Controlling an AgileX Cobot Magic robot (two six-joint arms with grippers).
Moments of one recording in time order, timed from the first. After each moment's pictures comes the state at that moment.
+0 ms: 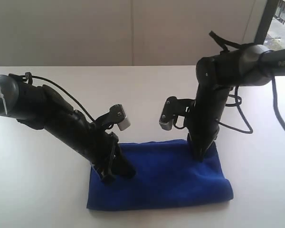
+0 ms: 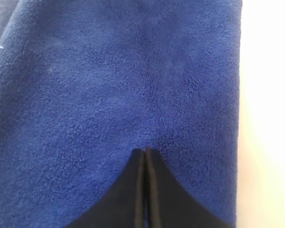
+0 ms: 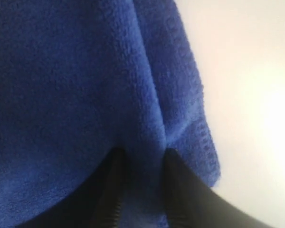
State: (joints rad) left arm -0.50 1.98 -1.10 -1.10 0.83 1.62; right arm 0.24 2.03 -1.36 0.01 0.91 -0.88
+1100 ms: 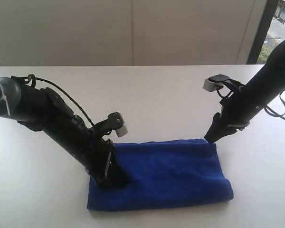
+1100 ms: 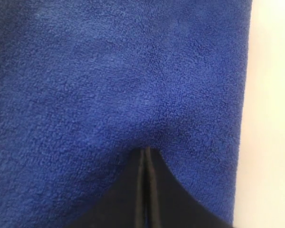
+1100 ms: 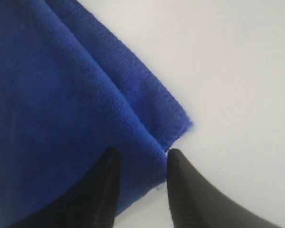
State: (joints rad) left arm -0.50 2.00 -1.10 -1.00 0.85 1.50; right arm -0.13 2.04 -1.37 0.58 1.08 -1.08
